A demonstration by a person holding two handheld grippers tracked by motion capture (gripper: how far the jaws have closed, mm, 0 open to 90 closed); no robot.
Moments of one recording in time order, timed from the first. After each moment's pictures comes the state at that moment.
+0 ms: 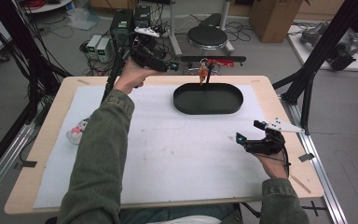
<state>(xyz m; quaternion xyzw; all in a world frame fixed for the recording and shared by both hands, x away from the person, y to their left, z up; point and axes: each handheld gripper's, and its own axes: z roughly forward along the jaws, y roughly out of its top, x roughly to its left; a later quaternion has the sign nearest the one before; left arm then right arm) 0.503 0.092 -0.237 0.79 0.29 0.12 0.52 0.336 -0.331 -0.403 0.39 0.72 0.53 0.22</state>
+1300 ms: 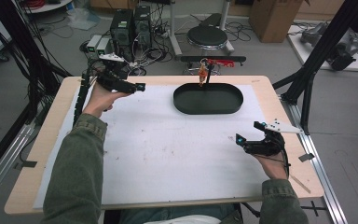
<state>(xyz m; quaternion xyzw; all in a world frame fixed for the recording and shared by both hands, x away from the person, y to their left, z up) 0.464 0.185 -0.298 0.78 0.39 0.14 0.47 0.333 -0.330 -0.404 0.40 0.72 0.52 0.23</state>
